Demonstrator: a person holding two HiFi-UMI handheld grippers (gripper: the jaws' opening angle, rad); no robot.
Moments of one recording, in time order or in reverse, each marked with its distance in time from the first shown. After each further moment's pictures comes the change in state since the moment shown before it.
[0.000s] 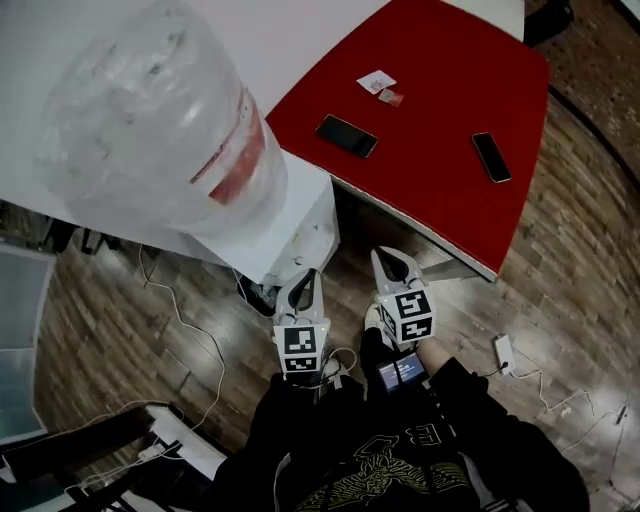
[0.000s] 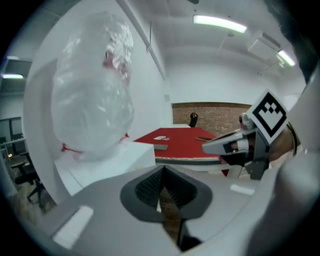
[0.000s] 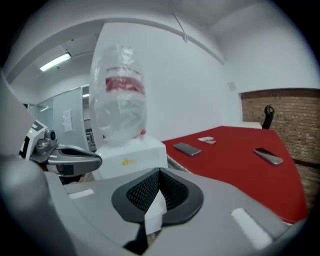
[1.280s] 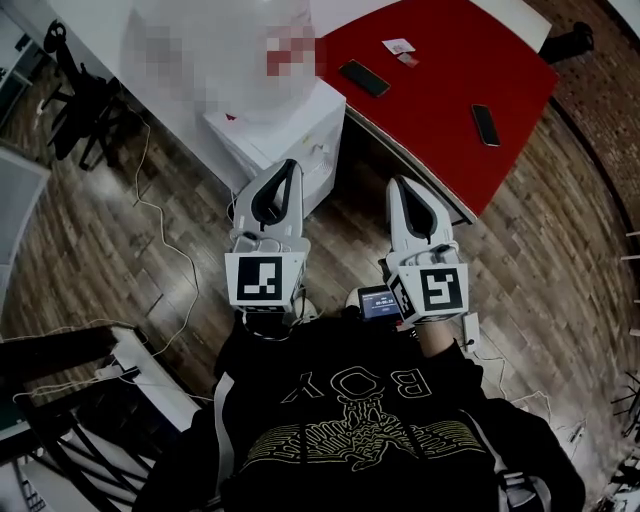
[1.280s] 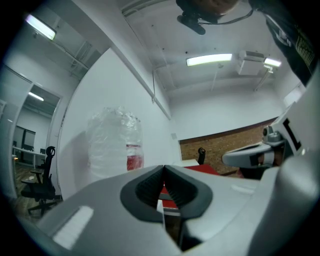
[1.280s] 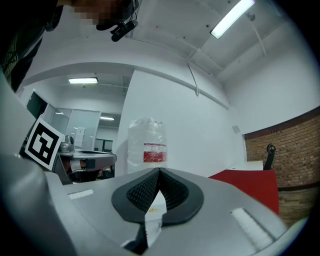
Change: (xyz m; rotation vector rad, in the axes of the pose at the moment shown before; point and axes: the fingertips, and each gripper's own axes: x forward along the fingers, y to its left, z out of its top) left arm -0.180 -0.005 0.176 0.001 -0.436 0.132; right arm -0.200 0.083 0.155 -0.130 -0.430 0.035
